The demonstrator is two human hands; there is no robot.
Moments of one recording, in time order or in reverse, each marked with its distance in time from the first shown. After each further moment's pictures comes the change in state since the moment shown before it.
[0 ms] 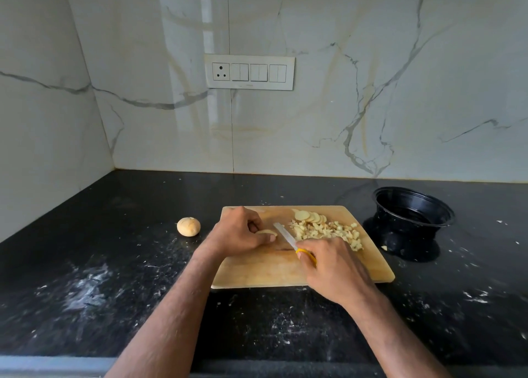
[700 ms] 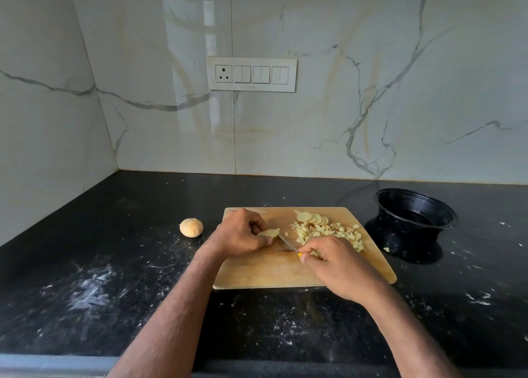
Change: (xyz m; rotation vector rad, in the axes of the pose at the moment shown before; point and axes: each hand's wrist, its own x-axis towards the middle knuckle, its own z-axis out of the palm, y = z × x) left_hand -0.001 0.001 -0.003 -0.060 -0.055 0.022; right_hand 0.000 -0.009 -0.027 0.225 -0.277 0.154
